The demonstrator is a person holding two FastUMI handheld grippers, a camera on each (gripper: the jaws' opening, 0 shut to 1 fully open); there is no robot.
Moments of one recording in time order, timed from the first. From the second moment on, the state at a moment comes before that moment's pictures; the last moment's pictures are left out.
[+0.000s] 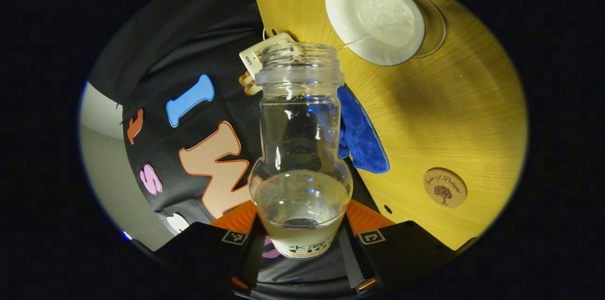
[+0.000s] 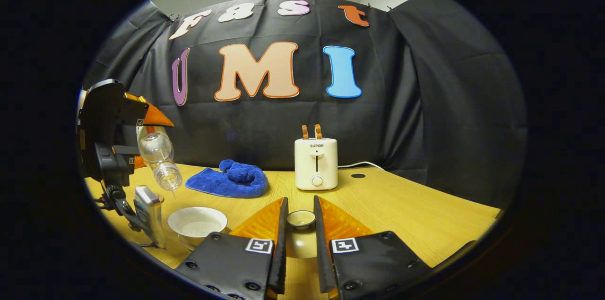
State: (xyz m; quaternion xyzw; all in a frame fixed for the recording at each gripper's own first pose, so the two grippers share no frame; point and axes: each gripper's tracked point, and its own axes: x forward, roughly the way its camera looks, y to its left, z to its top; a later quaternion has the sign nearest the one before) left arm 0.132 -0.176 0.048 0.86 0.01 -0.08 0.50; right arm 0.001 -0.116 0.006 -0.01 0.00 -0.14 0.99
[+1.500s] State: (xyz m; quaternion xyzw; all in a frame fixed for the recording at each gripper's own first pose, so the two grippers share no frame) left arm 0.139 -0.054 -0.017 0.04 0.10 -0.03 0.99; right arm 0.000 -0.117 0.006 -0.01 0.00 -0.14 0.99
